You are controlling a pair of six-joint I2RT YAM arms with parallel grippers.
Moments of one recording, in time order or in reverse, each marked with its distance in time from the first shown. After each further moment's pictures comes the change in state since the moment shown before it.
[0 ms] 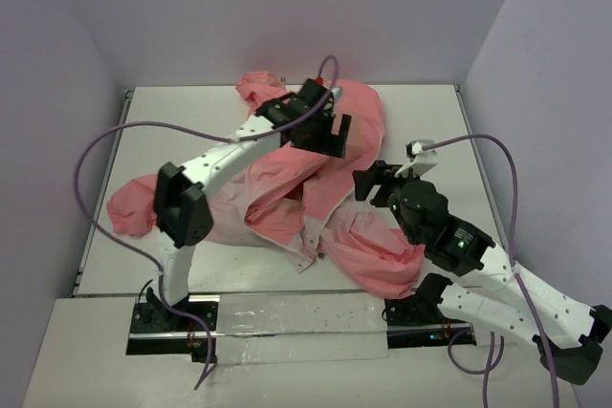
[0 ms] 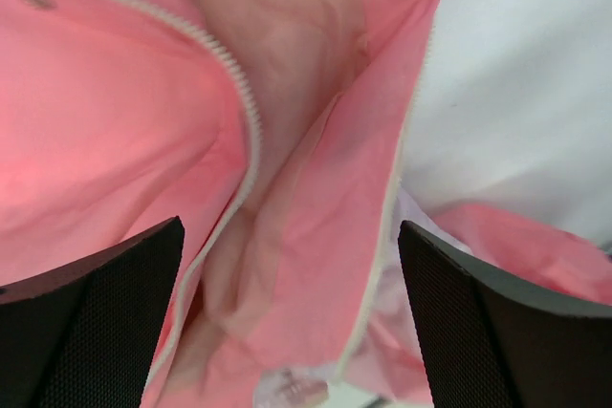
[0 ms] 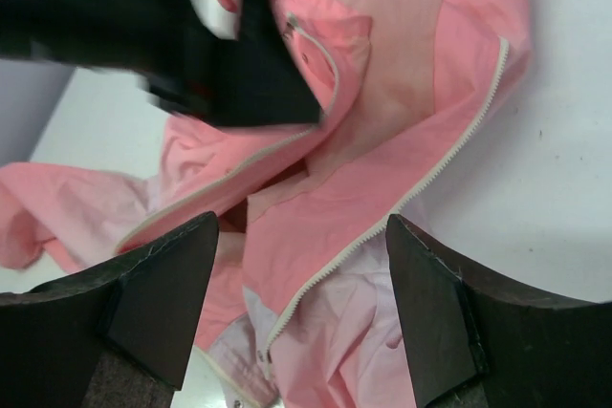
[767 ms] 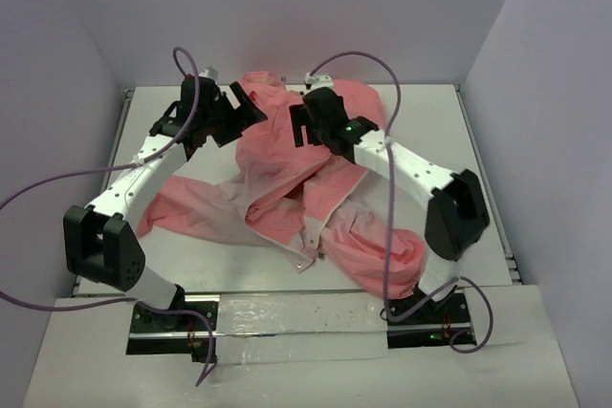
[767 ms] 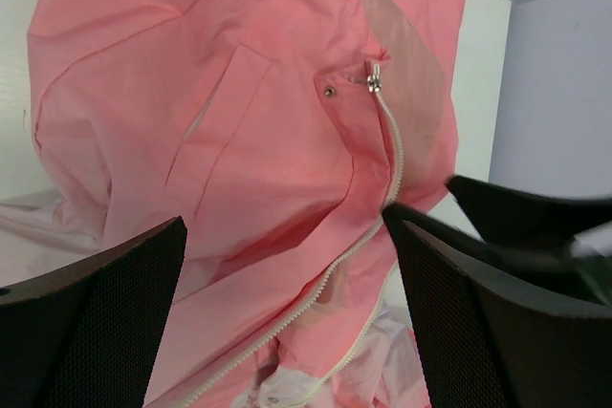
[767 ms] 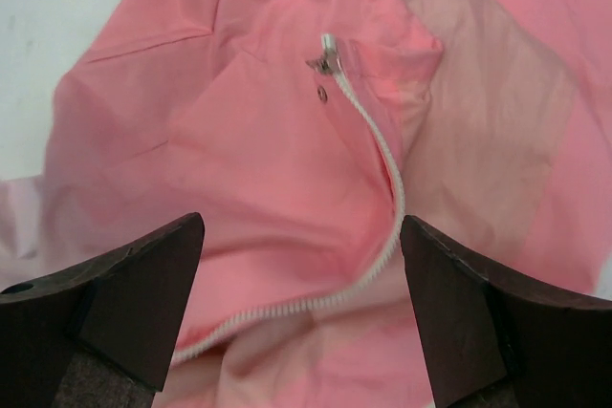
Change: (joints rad) left arm 0.450 -0.537 -0.664 0.402 0.126 -0.397; right arm -0.206 1.043 0.729 -0.073 -0.265 -0.255
